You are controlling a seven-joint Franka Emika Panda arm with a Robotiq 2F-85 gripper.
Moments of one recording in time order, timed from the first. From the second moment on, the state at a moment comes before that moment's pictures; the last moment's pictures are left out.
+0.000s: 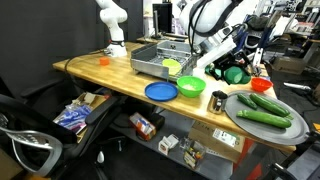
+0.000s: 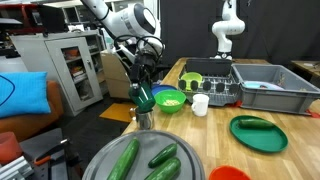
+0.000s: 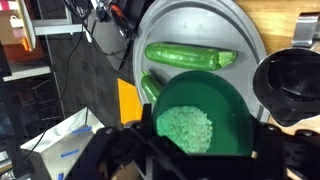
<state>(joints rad) 0.27 0.52 -0.02 -1.85 -0.35 1.62 1.29</state>
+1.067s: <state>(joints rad) 0.31 0.61 -0.02 -1.77 -0.44 1.57 1.37</state>
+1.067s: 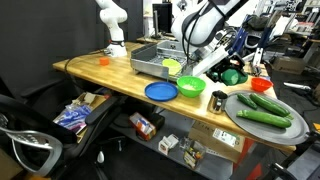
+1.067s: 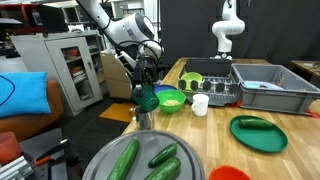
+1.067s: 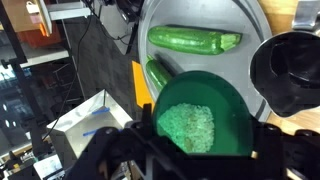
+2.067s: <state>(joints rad) 0.38 0.77 -0.02 -1.61 -0.54 1.45 1.38</state>
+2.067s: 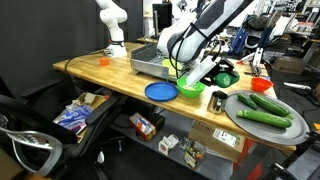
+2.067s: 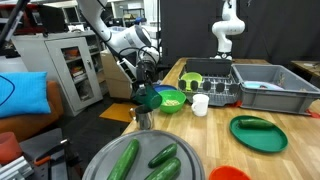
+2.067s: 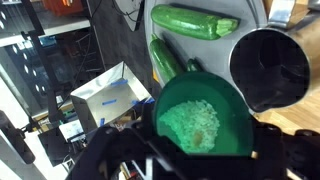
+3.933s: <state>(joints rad) 0.46 0.84 -0.01 -1.61 -0.73 1.34 1.49</state>
